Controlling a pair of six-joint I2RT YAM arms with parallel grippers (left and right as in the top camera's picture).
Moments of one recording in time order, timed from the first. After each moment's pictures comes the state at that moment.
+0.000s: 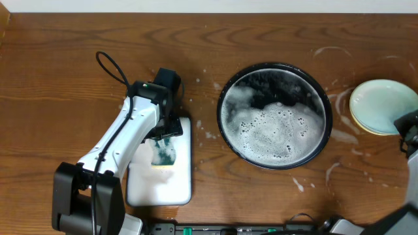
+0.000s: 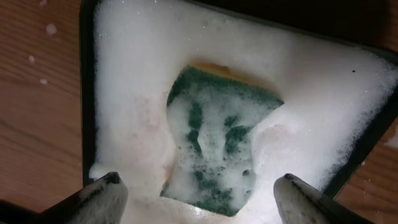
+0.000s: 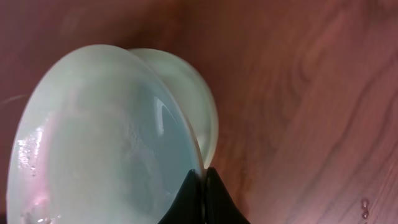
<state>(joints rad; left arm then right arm) -0.29 1.64 1.18 -1.15 -0.14 -0.56 -0.66 1.39 0.92 -0.43 0.08 0.45</state>
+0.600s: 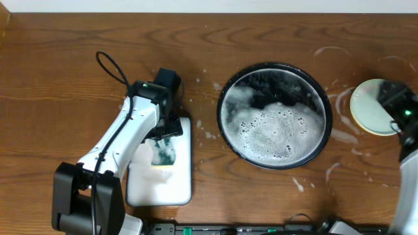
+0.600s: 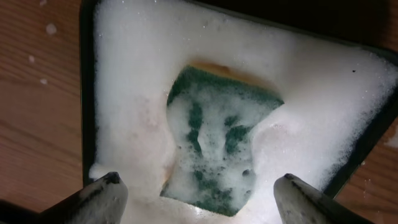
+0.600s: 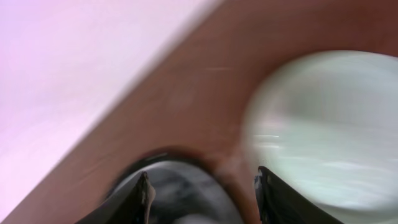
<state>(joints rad) -0.29 1.64 1.18 -1.15 -0.14 -0.56 -0.55 1.26 0.93 -0.27 -0.50 0.41</state>
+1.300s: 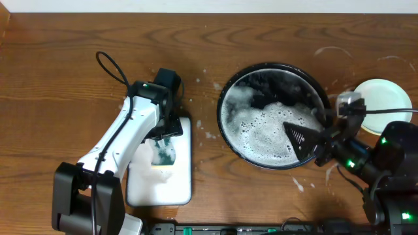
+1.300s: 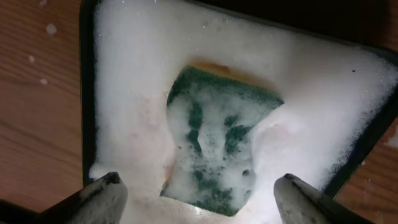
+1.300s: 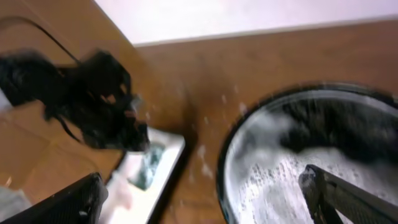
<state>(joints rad) -0.29 1.64 1.18 -1.15 -0.14 -0.56 0.04 0.73 0.94 -0.70 -0.64 0.21</state>
